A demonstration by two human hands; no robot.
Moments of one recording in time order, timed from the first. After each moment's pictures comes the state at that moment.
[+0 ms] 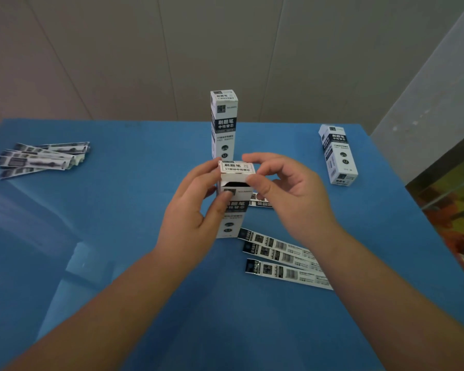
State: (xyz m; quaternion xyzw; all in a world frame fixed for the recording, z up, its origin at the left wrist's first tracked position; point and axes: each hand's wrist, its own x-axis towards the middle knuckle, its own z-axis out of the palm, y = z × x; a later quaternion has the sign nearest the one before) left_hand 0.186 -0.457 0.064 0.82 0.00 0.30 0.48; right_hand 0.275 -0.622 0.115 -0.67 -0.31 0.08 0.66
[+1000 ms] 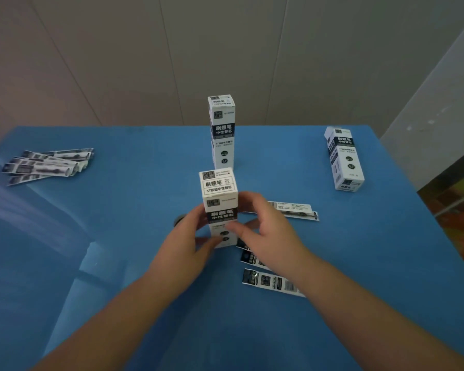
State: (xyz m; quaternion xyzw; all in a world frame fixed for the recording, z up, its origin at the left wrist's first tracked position) left_hand 0.175 -0.452 0.027 0.85 0.10 0.13 0.50; right_hand 0.274 -0.617 0.056 -0.78 -0.31 0.16 0.52
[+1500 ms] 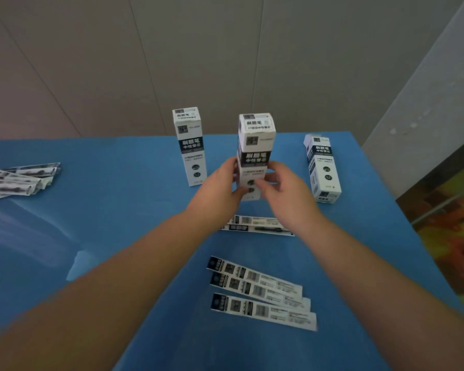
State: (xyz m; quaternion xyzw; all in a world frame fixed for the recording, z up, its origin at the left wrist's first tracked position) left_hand 0.342 -0.492 0.057 0.89 0.06 0.09 0.45; right_hand 0.389 -0.651 0.076 -0.84 -0.18 0.10 0.50
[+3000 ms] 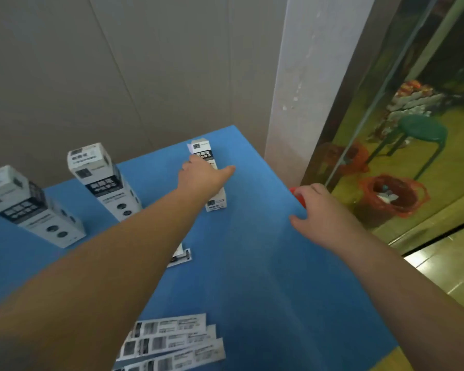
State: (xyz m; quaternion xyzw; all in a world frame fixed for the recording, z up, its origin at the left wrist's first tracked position) left_hand 0.516 -0.670 0.054 0.94 0.19 -0.06 0.29; right_hand 0.420 -0.912 0.061 -0.98 -0.02 0.07 0.18
